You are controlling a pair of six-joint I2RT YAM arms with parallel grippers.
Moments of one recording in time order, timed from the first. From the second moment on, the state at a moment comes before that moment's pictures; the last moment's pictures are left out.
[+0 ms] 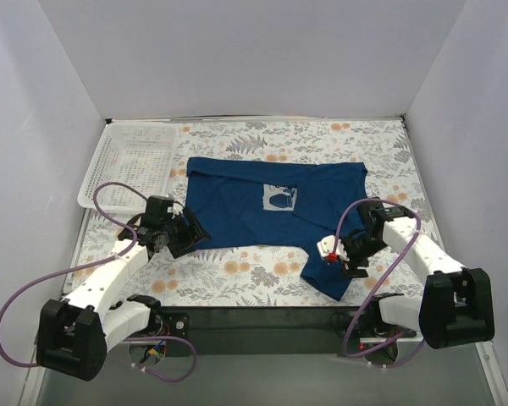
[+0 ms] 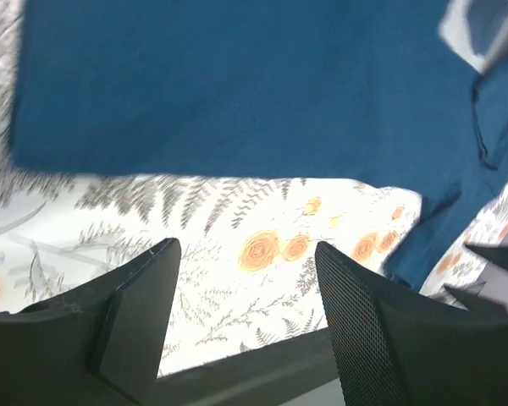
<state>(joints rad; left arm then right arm) -0.27 1.04 0.60 -0.49 0.25 -0.79 0.17 1.21 0.70 -1.12 -0.64 -1.68</state>
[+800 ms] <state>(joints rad) -0.27 1.19 0.53 -0.48 -0.17 -1.17 0.22 1.13 0.58 -1.09 -0.52 -1.79</state>
